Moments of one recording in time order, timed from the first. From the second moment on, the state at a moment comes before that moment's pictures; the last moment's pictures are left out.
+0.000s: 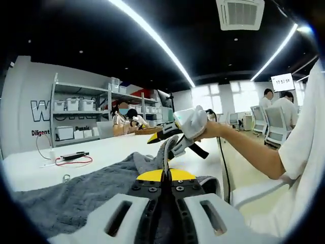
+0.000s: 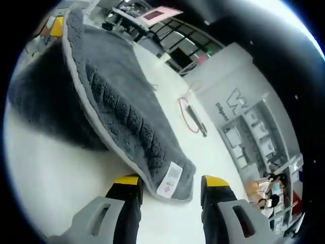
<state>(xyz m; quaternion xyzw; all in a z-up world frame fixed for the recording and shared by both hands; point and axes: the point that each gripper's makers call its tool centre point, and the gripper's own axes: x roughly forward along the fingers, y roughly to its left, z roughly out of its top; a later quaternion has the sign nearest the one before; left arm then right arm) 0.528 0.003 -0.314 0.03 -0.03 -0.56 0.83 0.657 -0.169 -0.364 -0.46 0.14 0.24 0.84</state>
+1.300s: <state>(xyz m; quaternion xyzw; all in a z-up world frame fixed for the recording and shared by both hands) 0.542 0.050 -0.266 0.01 -0.07 -0.54 0.84 0.684 -0.169 -0.367 -0.45 0.11 0.22 0.86</state>
